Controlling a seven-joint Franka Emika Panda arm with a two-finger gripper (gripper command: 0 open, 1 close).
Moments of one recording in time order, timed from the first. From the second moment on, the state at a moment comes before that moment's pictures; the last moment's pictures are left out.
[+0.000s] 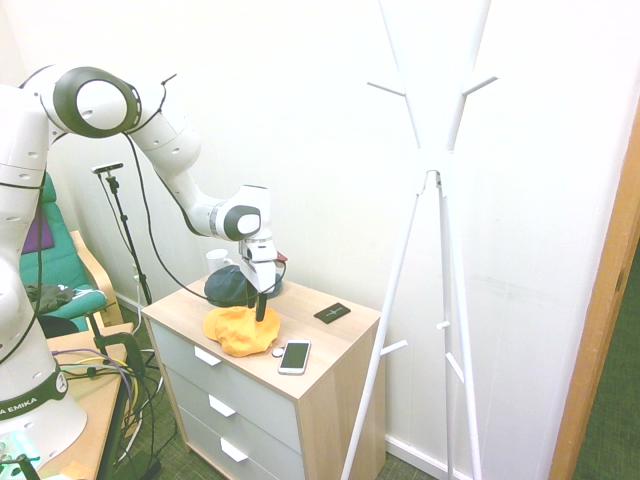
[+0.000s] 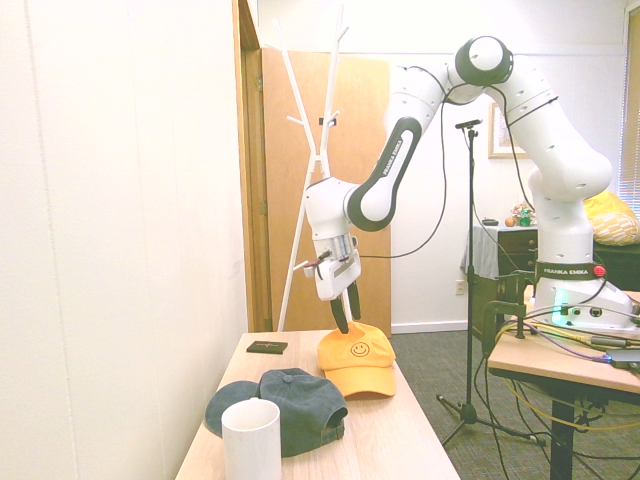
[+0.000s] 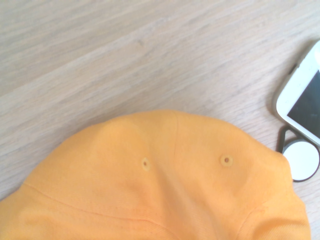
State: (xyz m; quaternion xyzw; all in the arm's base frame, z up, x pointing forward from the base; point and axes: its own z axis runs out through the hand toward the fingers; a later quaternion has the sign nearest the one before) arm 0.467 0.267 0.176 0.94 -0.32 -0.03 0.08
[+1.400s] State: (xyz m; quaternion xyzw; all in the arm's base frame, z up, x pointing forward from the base) arm 0.473 0.251 0.179 0.94 -0.32 -0.01 0.11
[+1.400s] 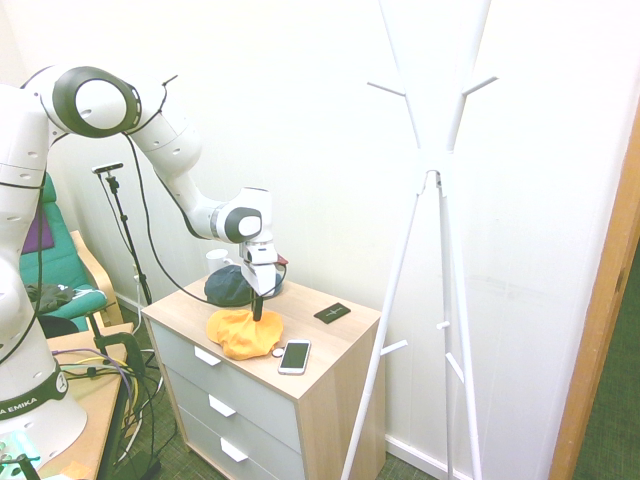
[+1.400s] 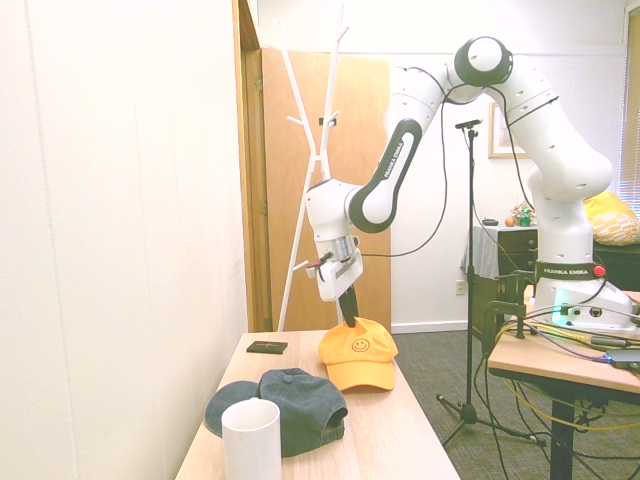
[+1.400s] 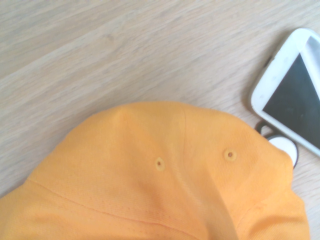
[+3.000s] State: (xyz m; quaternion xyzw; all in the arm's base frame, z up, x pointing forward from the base) arm 0.501 0.194 0.540 0.81 -0.22 0.29 0.45
